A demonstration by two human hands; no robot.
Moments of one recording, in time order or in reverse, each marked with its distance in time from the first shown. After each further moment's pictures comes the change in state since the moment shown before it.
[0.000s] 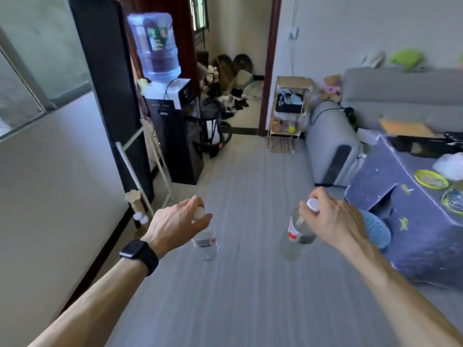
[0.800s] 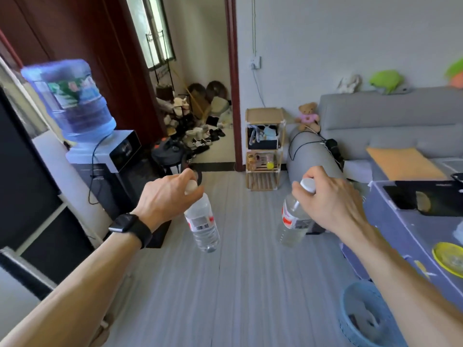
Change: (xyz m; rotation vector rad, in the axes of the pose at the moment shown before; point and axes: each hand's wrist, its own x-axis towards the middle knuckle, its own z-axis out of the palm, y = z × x) left_hand 0.547 0.132 -0.004 0.090 0.159 0.063; right_hand 0.479 0.160 -0.009 0.126 0.163 0.017
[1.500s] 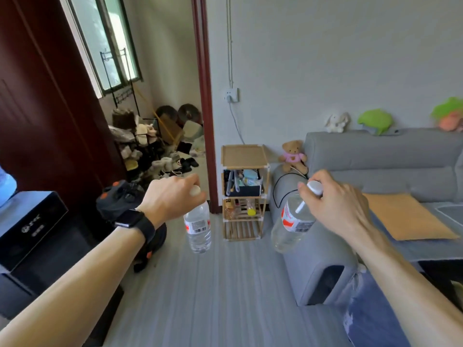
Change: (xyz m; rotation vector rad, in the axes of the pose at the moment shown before) left_hand 0.464 -0.003 0.113 0.047 -0.044 0.096; right_hand 0.410 0.077 0.112 -0.096 0.097 0.065
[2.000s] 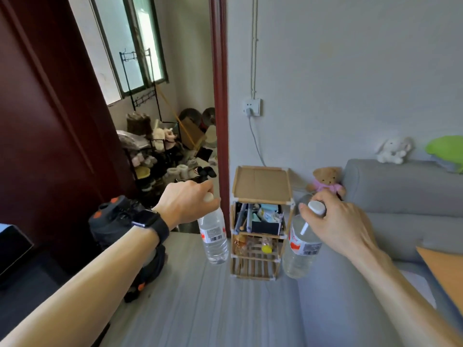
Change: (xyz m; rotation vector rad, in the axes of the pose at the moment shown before) left_hand 0.293 -0.008 0.098 0.033 -0.021 -0.051; right_hand 0.285 0.056 0.164 0.147 -0.118 -0.063
